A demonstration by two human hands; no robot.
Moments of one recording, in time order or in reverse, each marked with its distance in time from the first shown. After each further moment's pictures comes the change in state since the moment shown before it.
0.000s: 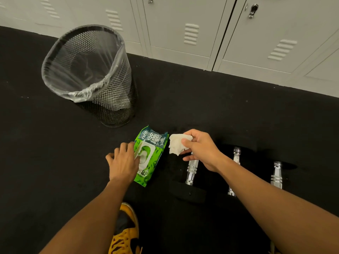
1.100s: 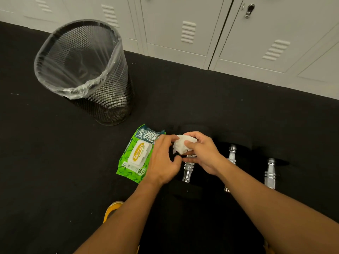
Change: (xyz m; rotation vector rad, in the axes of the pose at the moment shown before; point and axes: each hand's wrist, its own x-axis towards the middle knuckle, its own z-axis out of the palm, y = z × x) left_hand -0.022 0.111 -0.022 -0.882 0.030 0.334; right_hand -0.006 0.018 -0.007 0.200 0.067 0.078
